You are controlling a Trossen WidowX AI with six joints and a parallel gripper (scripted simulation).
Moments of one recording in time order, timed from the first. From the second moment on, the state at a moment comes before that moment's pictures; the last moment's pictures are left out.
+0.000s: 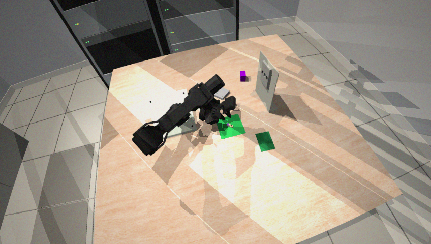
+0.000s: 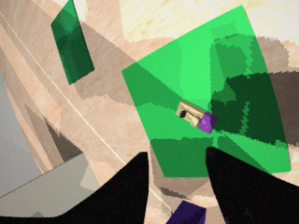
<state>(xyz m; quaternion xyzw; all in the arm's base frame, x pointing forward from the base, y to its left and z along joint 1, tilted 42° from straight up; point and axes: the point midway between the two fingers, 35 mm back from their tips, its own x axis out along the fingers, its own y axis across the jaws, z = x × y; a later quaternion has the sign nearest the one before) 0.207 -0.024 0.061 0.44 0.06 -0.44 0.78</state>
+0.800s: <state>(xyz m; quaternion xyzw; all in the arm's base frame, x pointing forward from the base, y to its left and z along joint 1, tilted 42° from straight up) 0.204 -0.009 0.076 0.44 0.06 -0.44 0.78</state>
